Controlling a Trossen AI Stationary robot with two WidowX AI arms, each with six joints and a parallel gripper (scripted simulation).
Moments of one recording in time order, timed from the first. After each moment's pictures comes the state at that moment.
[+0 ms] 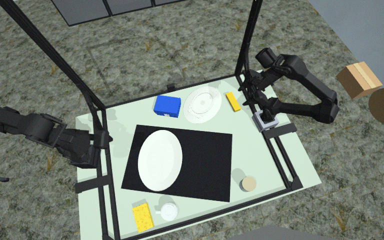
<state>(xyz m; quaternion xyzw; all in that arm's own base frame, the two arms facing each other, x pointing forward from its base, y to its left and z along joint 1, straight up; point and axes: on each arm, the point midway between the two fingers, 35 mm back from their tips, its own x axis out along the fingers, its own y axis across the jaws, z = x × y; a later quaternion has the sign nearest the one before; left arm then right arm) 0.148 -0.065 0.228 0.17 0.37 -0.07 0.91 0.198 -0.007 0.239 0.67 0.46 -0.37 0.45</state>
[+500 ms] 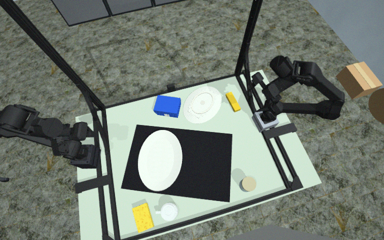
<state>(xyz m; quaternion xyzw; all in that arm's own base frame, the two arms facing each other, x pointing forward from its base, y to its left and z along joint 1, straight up) 0.123 -0.019 0.239 -0.23 0.36 0.07 0.90 0.135 0.007 0.241 0.66 0.40 -0.35 0.54</state>
